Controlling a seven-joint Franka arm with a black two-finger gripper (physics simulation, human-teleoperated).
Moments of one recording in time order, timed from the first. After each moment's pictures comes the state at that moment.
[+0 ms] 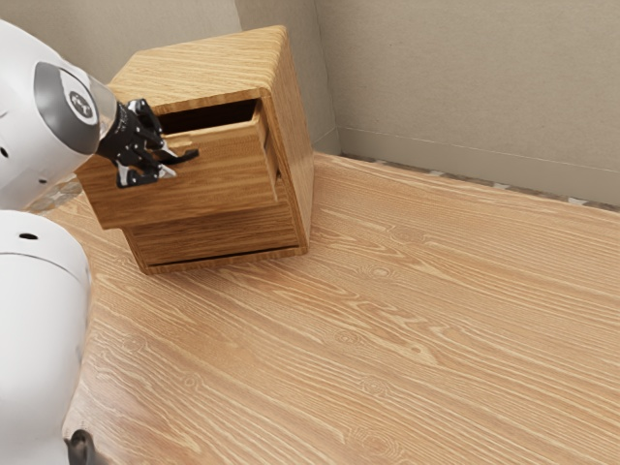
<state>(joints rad) 2.05 -0.77 -1.16 -1.76 -1.12 1.96 -1.07</state>
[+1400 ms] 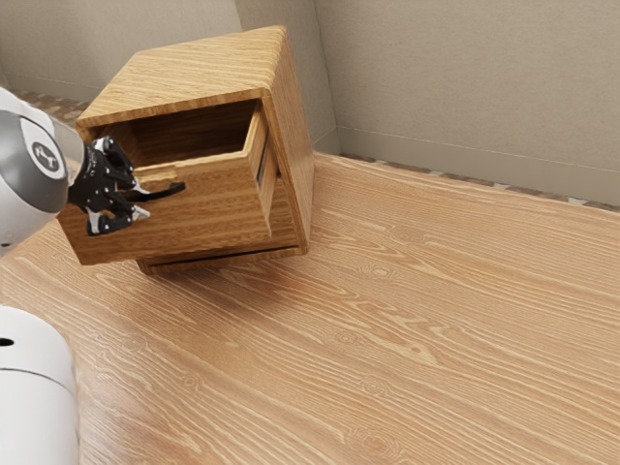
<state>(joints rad) 1.75 -0.95 -0.89 -2.07 -1.12 1.93 -1.08</state>
